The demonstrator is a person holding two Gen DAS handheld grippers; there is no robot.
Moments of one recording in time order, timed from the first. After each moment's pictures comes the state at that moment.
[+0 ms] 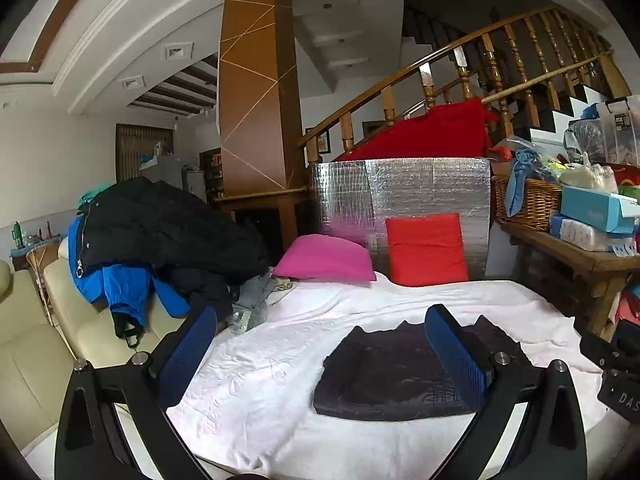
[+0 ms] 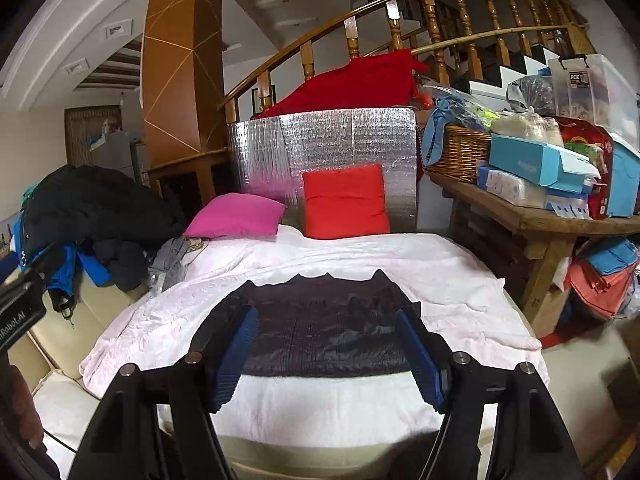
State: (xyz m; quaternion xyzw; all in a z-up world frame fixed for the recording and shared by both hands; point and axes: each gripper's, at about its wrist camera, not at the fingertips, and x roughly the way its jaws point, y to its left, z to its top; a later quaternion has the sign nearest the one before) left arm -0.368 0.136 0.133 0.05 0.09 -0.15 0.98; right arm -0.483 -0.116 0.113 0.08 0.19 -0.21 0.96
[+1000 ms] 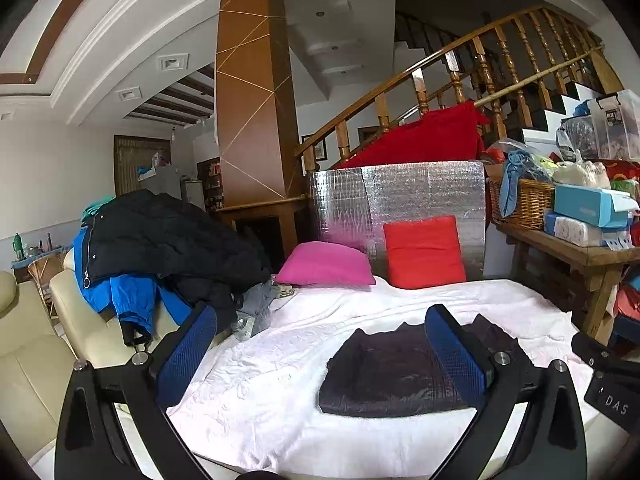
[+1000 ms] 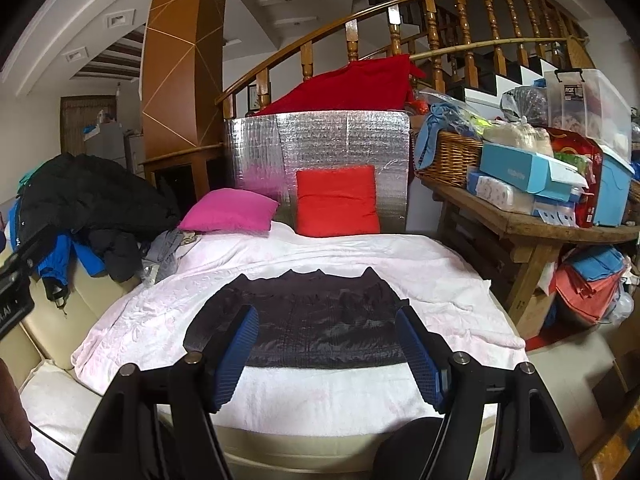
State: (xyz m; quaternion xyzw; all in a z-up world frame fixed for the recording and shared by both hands) left arm -0.396 0.142 0.134 0.06 0.08 -0.16 0.98; right arm -0.500 -0.093 0.120 0.06 0.19 -0.23 0.95
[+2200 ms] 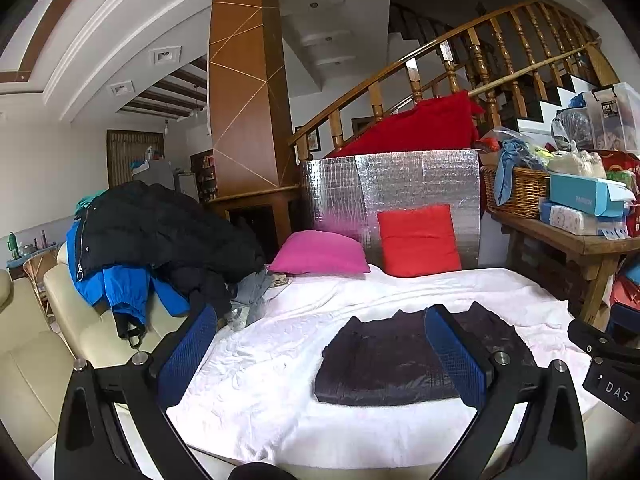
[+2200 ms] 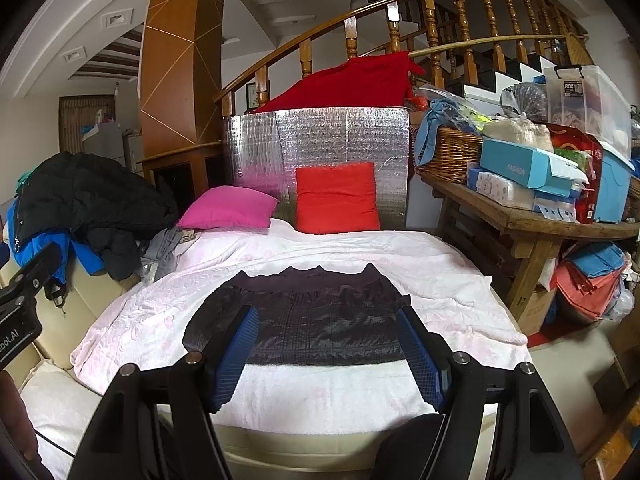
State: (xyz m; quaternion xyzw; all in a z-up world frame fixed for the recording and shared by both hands) left arm -0.395 0.142 0.123 0.07 0.09 -0.16 0.98; right arm -0.499 -0.100 0.112 0.07 0.20 -0.23 0.95
